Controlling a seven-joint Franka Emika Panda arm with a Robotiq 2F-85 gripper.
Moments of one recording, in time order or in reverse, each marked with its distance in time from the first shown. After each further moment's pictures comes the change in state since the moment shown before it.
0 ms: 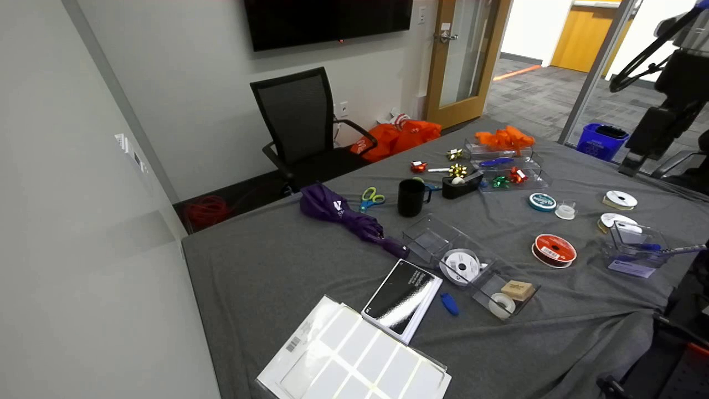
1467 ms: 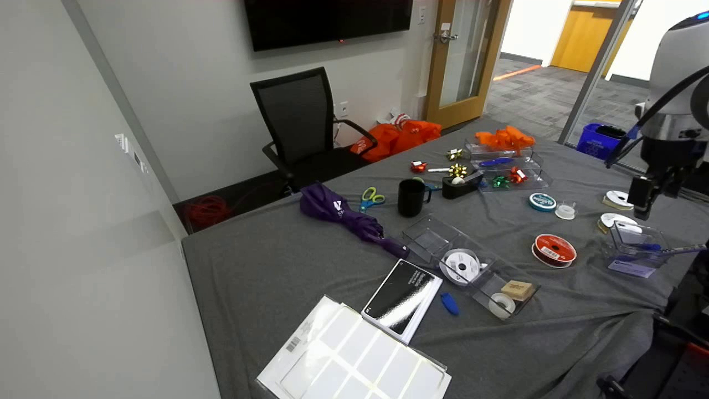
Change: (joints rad) arm -0.166 0.262 -0.101 -0.127 -0.346 0.166 0.044
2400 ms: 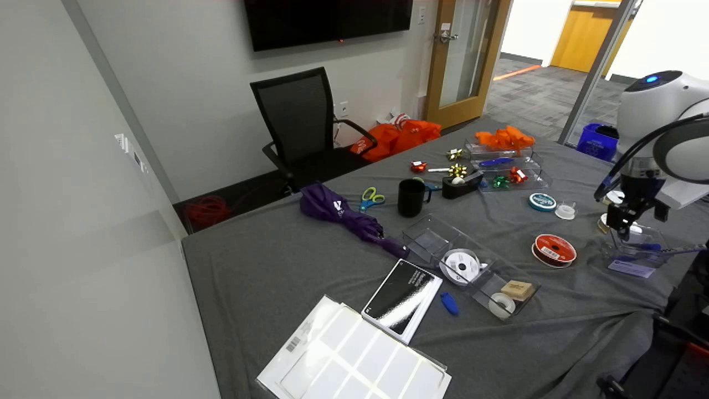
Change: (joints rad) arm -0.046 0.255 -0.031 -0.005 -0.151 0.200 0.279
